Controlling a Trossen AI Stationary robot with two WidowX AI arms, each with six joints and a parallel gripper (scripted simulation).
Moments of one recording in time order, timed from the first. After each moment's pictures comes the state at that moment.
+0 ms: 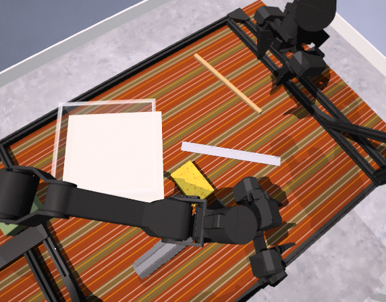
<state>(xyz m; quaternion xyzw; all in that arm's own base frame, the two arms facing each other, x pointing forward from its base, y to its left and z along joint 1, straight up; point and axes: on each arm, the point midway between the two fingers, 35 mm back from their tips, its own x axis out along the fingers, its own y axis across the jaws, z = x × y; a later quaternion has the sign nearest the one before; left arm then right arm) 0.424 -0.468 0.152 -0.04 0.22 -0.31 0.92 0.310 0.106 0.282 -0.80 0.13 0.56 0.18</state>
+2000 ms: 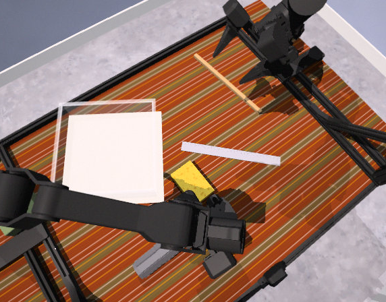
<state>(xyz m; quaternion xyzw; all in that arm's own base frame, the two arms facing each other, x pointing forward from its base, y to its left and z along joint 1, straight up) 0.320 -0.386 0.059 0.01 0.60 -0.13 0.79 0.378 0.059 0.298 -0.34 0.36 0.01 0.87</state>
